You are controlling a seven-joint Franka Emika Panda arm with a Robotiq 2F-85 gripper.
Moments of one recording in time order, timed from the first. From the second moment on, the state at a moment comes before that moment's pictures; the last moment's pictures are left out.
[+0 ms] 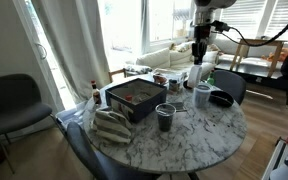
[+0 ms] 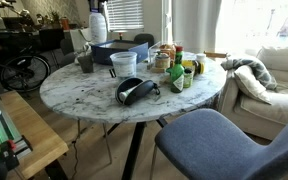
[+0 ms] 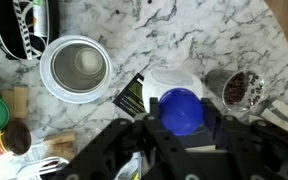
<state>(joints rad) -0.10 -0.14 -0.15 -2.09 0.07 1.82 -0.46</state>
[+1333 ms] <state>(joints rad) -0.05 0.18 -0.08 -2.07 -0.12 2.26 -0.57</state>
